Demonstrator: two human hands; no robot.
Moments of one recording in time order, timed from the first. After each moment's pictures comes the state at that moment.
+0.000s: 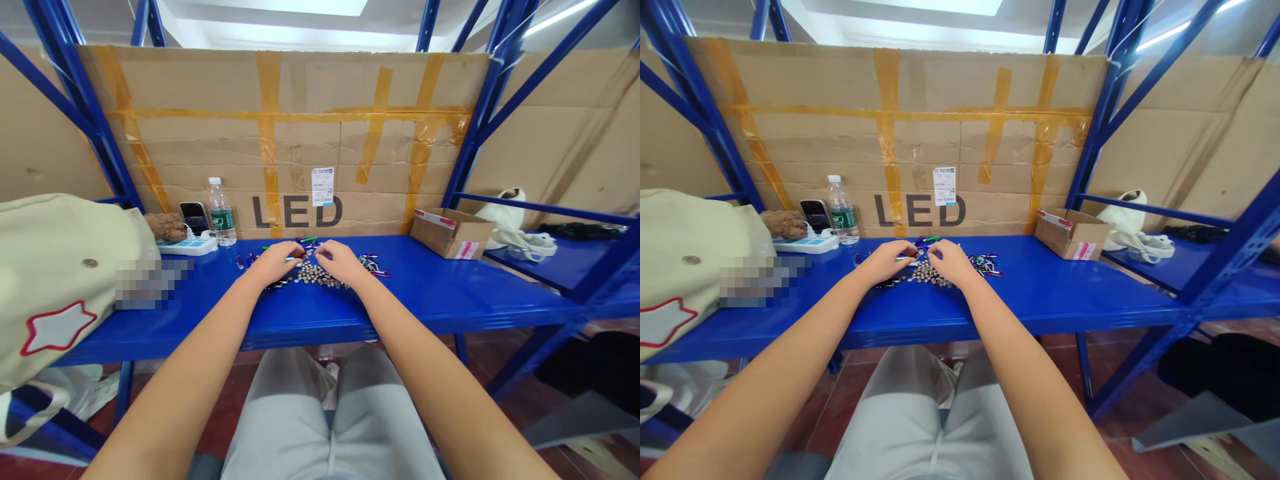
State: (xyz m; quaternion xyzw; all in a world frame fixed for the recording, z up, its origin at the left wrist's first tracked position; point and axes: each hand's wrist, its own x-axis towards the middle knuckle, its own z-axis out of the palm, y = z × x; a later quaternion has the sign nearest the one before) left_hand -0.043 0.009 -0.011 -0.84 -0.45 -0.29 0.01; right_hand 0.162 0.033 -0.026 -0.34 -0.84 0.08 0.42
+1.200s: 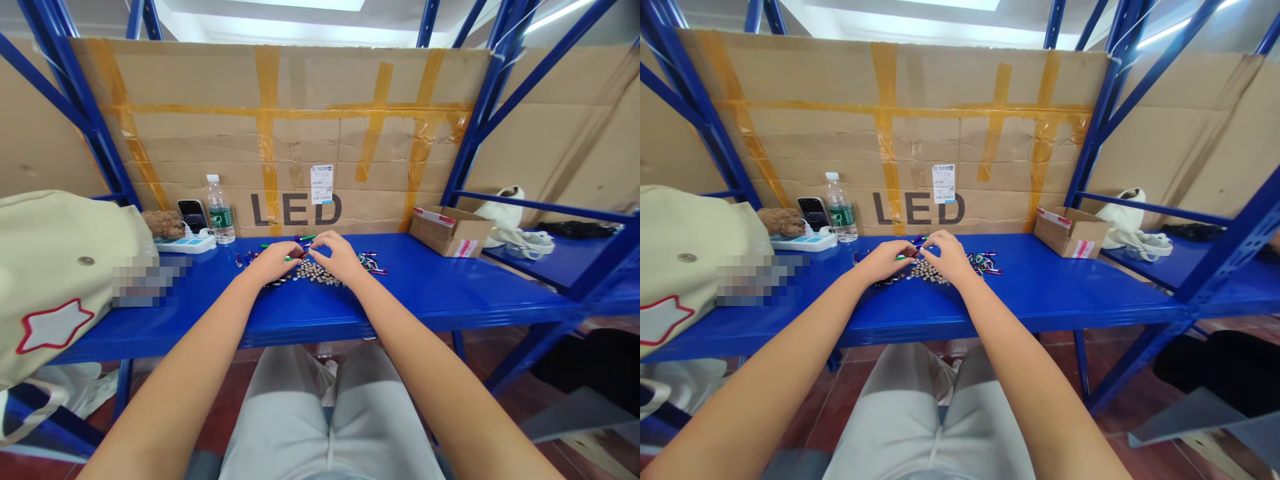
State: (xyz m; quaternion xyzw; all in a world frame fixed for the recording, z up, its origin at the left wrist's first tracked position) left_hand -0.043 0.012 -0.015 -0.85 -0.45 -0.28 0.01; right_hand 0.159 0.032 -0.027 -0.26 -0.83 0.04 0.50
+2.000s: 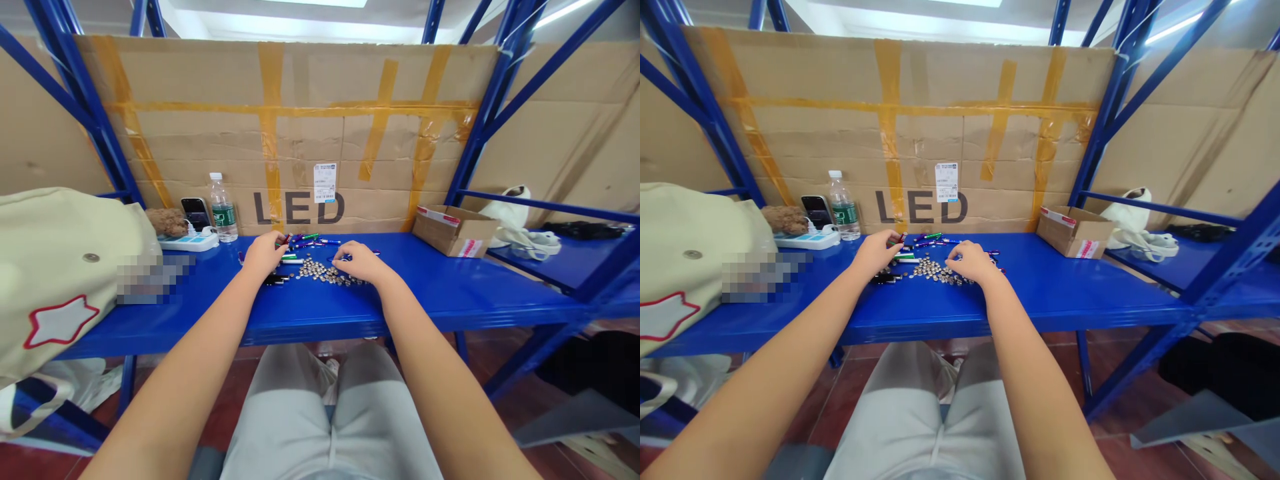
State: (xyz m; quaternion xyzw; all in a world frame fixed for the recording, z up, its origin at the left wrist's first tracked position) left_hand -0.055 0.015 -0.013 -0.69 -0.64 -0.34 0.04; right_hand 0.202 0.032 -0.025 -0.45 -0.83 0.08 0.31
